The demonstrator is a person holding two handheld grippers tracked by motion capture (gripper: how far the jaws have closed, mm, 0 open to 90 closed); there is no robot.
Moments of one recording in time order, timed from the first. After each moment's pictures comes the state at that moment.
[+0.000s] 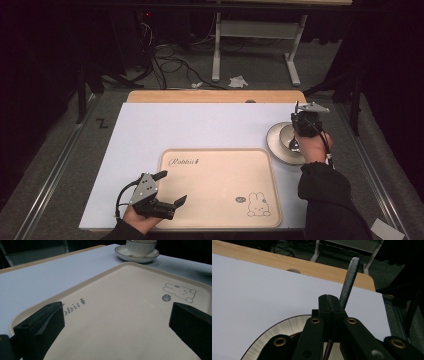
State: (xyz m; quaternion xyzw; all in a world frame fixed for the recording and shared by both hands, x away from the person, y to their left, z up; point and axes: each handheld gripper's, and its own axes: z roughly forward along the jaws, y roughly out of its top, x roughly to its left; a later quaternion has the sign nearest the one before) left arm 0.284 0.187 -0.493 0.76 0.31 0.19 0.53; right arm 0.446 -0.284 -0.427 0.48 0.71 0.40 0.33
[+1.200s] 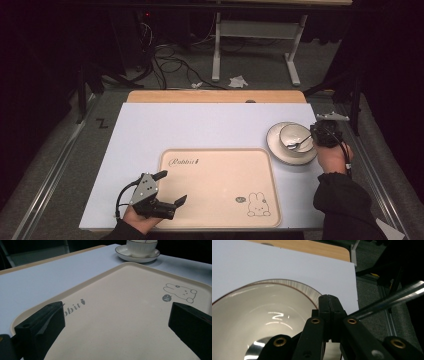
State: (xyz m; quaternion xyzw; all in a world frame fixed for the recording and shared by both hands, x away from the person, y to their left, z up) left arm 0.285 0.193 -0.492 0.76 0.32 0.19 0.54; right arm 0.517 -0.296 -0.437 0.54 0.72 0.27 0.35
